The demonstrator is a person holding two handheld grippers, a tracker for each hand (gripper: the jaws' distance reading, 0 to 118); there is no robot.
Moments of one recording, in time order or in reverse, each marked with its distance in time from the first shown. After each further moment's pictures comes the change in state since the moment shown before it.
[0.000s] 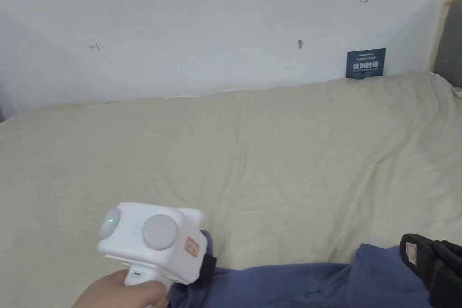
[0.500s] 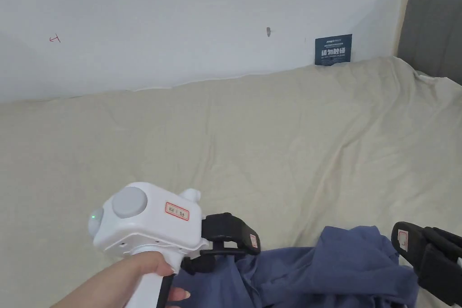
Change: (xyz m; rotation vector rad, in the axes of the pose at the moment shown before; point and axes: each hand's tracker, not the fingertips) left arm 0.012 0.019 -0.006 0.032 -0.426 0.266; right arm 0.035 -0.003 0.012 -0.011 -0.075 -0.085
